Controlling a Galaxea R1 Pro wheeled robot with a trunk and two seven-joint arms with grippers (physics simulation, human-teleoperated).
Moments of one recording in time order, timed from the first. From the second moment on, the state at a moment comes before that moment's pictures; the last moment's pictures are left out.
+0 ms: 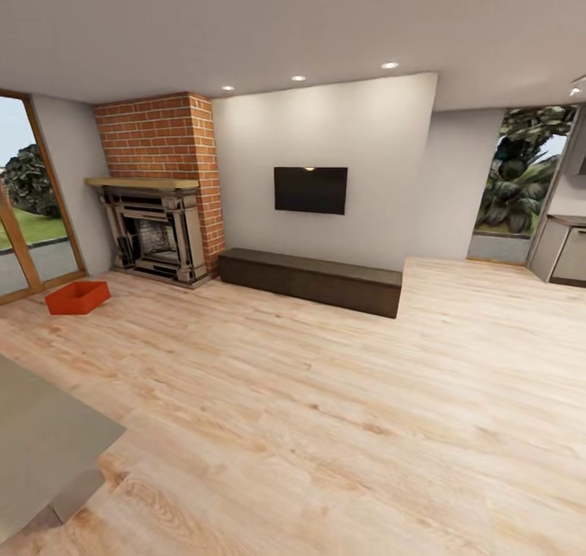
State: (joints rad) left arm -0.19 0.06 -0.17 -0.07 0.54 -0.01 0.04; right arm -0.17 0.02 0.25 0.03 -0.07 -0.17 -0.06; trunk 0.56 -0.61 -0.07
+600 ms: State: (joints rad) left arm -0.19 0.06 -0.17 -0.07 0.54 -0.01 0.04; right arm -0.17 0.03 0.25 0.03 -0.07 -0.18 -0.06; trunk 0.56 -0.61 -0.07
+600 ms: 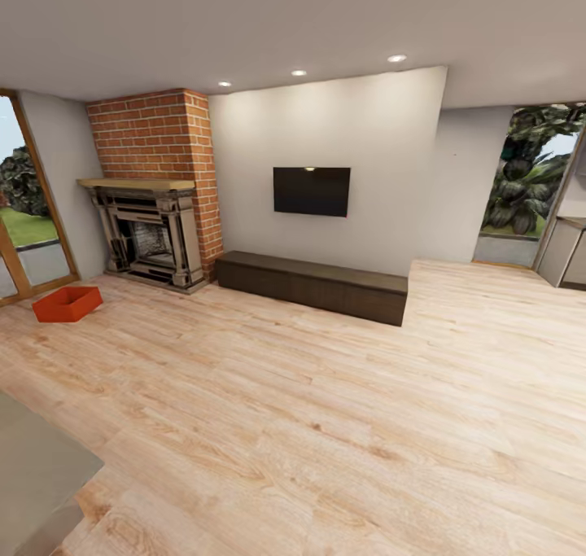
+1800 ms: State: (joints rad) left arm -0.19 0.06 -0.17 -0.07 0.54 -0.01 0.04; right arm -0.17 0.02 0.25 0.03 -0.07 -0.17 -0.05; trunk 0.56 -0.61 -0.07
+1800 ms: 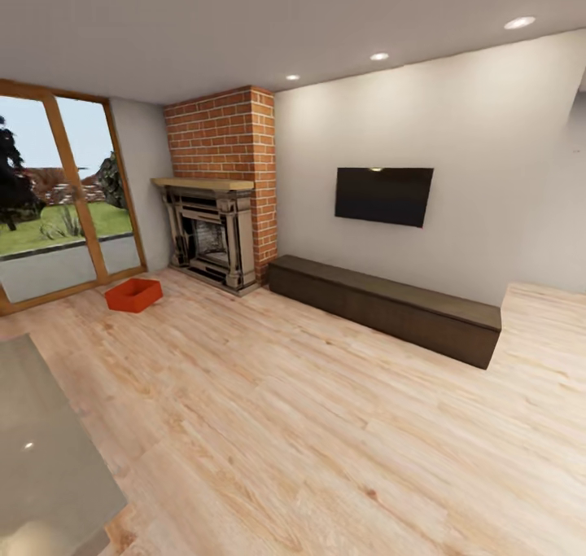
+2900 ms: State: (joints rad) left arm -0.19 0.06 -0.17 -0.07 0.54 -0.01 0.04; right arm -0.17 0.03 0.25 0.03 -0.07 -0.18 -0.05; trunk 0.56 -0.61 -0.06
